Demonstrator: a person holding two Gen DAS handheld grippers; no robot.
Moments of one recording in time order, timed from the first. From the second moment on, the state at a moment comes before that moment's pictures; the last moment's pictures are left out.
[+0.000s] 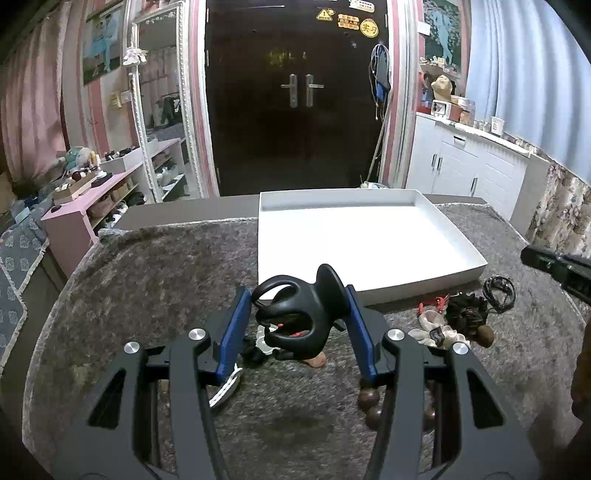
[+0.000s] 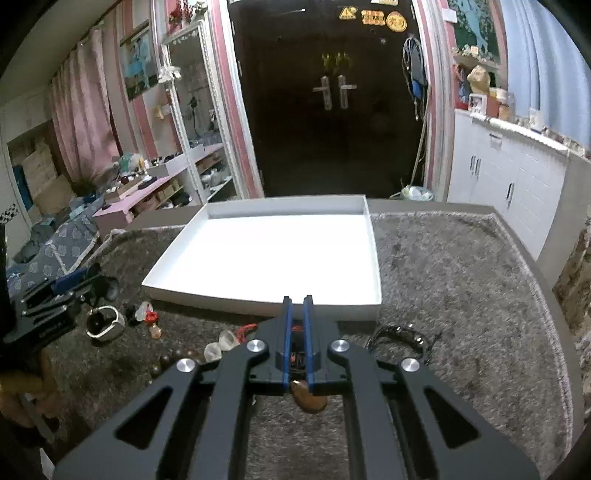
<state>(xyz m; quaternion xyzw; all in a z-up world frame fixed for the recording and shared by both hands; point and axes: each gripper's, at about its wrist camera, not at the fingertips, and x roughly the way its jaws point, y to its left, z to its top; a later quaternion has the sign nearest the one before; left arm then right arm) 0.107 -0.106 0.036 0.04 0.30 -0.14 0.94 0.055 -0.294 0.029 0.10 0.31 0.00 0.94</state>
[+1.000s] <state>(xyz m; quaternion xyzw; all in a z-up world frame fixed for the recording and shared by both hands) 0.115 -0.113 0.031 0.06 0.31 -0.14 0.94 0.077 -0.293 -0.005 0.08 0.37 0.03 0.93</state>
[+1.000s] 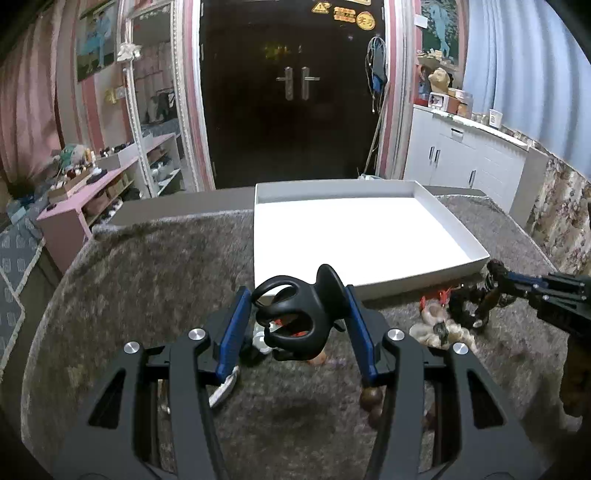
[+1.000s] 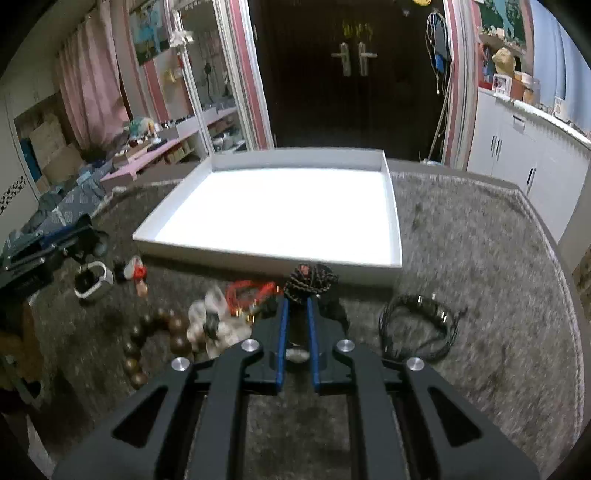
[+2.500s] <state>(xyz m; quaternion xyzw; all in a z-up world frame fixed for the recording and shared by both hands) 0.200 -0.127 0.028 0.03 0.32 -0.12 0.94 0.118 -0.344 0.011 0.11 0.33 -0.03 0.94</state>
